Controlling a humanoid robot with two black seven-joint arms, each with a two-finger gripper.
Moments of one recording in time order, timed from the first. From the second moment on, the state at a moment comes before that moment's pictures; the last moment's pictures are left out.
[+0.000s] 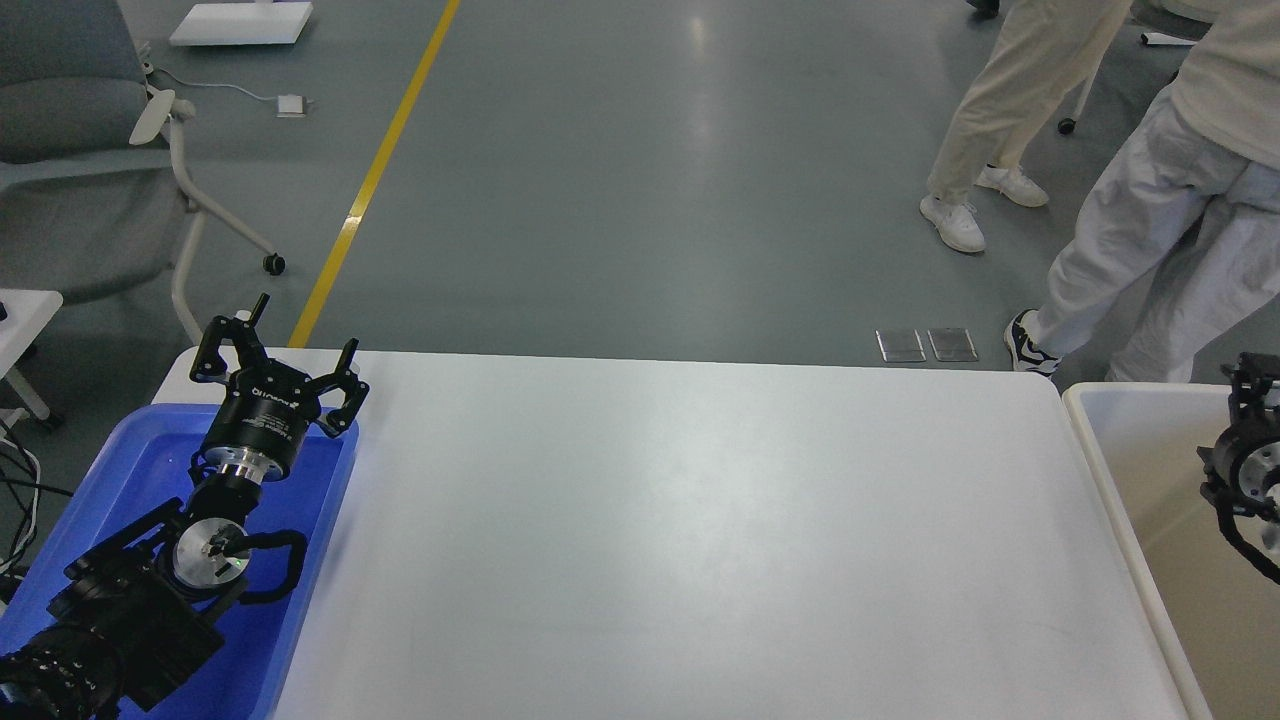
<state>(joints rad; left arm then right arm) -0.58 0.33 -0.75 -0.45 -0.16 -0.64 -0.52 0.70 -0.56 0.67 0.43 -0.29 -0.14 0.08</state>
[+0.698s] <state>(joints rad) -0.58 0.33 -0.75 -0.45 -0.16 -0.64 -0.52 0.64 -0.58 1.01 0.86 -0.30 0.04 0.44</state>
